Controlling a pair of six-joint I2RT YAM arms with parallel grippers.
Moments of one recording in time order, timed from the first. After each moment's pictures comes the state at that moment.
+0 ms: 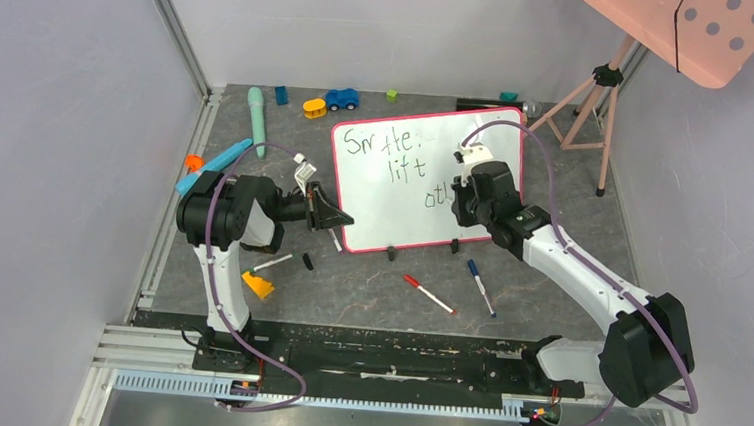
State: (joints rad) left arm -0.09 2.07 0.60 1.49 1.31 -0.64; right arm 0.51 1.30 0.91 -0.29 0.11 0.11
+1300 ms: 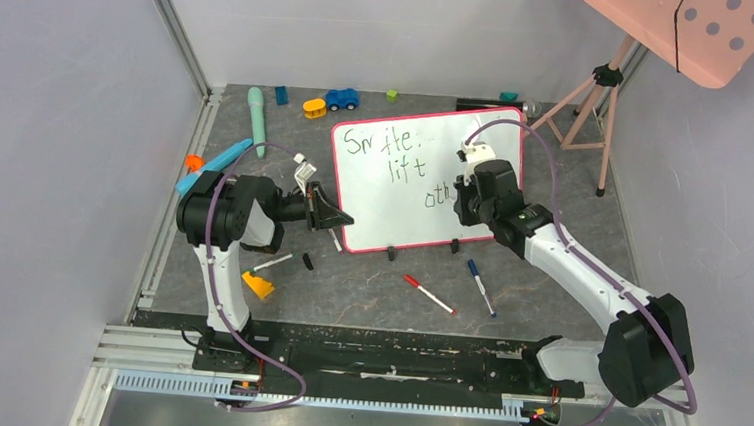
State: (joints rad) left arm -0.09 2.07 0.60 1.49 1.31 -0.64; right arm 0.49 1.30 0.92 -0.30 0.10 0.11
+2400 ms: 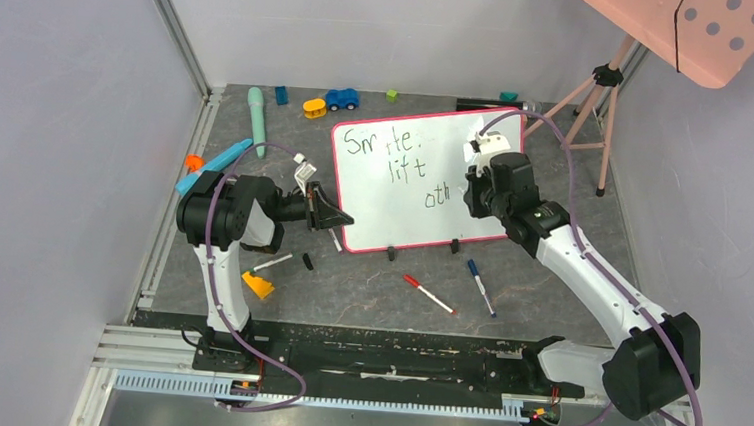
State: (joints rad) left arm -0.09 2.07 0.60 1.49 1.31 -0.64; right arm 0.44 1.24 0.97 -0.35 0.09 0.08
